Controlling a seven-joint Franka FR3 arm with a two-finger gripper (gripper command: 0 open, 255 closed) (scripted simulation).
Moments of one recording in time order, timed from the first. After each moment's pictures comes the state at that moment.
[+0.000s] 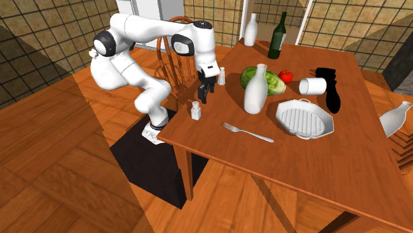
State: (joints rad) arm 0.00 -0.78 0.04 -2.43 0.08 1.71 0.01
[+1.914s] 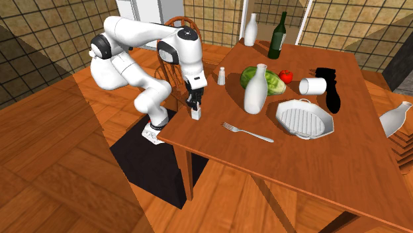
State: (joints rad) arm -0.04 -0.82 -0.12 -2.47 0.03 1.64 -0.15
